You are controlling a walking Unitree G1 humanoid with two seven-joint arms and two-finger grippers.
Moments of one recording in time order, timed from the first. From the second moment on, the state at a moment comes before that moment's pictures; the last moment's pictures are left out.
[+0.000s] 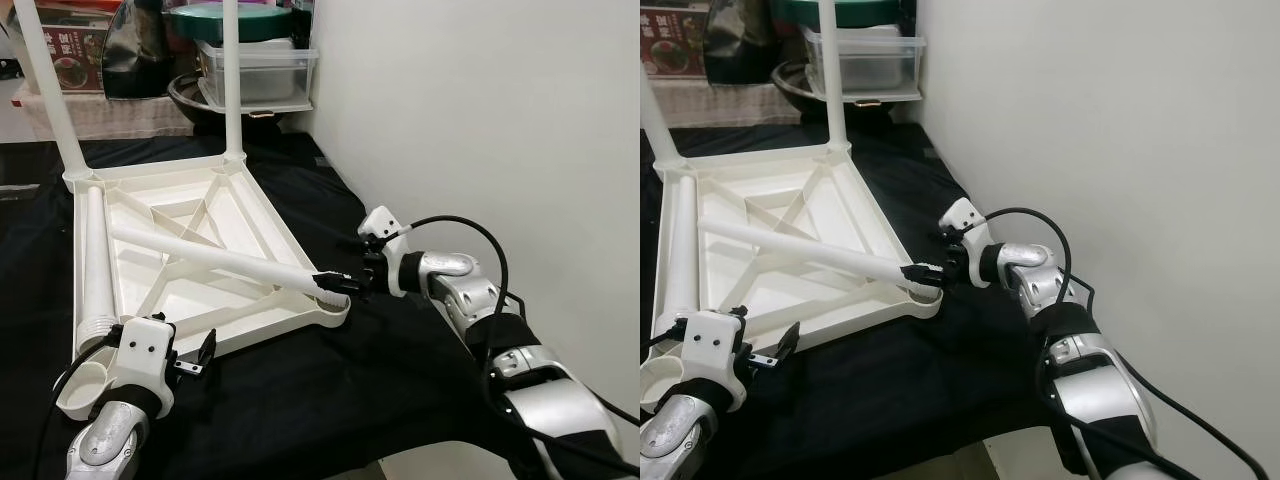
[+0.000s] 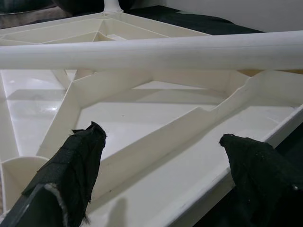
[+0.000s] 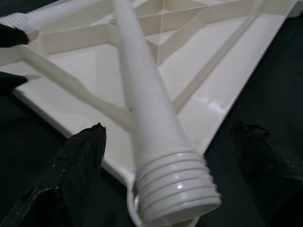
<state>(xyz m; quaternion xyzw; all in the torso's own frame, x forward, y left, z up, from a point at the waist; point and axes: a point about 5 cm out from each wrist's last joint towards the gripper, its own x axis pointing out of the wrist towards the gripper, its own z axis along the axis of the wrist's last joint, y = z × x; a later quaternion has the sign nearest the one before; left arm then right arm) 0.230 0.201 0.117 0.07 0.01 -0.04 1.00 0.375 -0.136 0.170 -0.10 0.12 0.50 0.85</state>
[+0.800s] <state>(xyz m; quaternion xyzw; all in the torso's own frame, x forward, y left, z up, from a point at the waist) 0.232 0.200 0.117 0.07 0.01 -0.04 1.00 0.375 -0.125 0.137 -0.13 0.16 0.47 0.86</state>
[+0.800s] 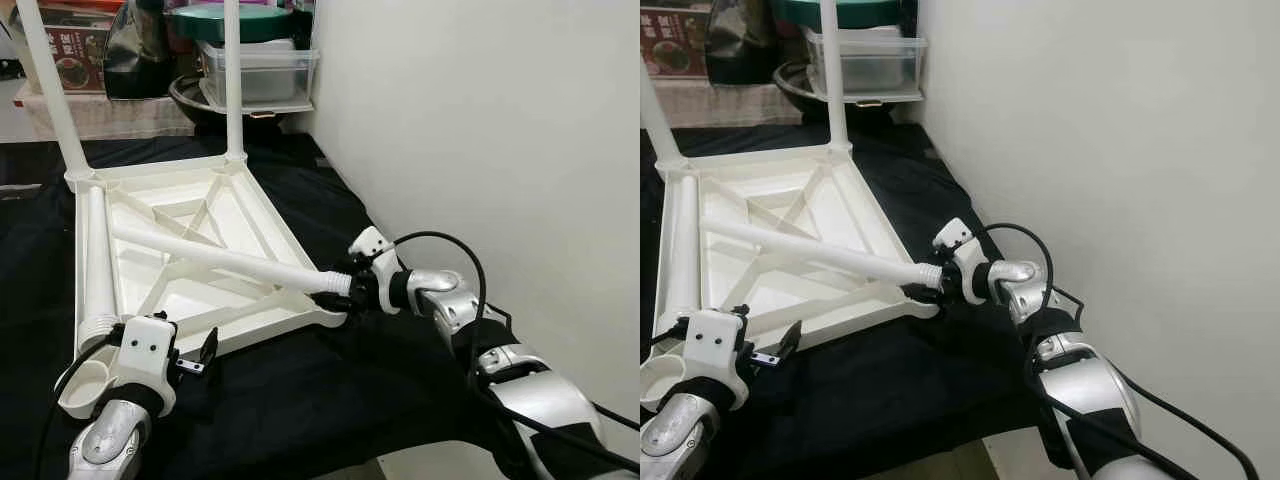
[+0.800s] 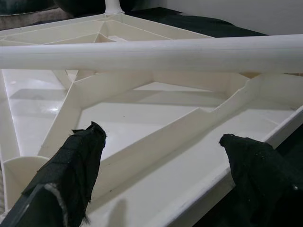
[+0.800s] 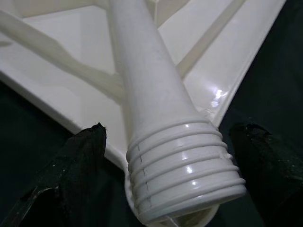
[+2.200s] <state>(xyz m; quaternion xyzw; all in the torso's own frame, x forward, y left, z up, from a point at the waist) 0.250 0.203 0.174 -0.16 -0.11 -0.06 0.98 0.360 -0.095 0.159 0.20 0.03 0.57 0.80</state>
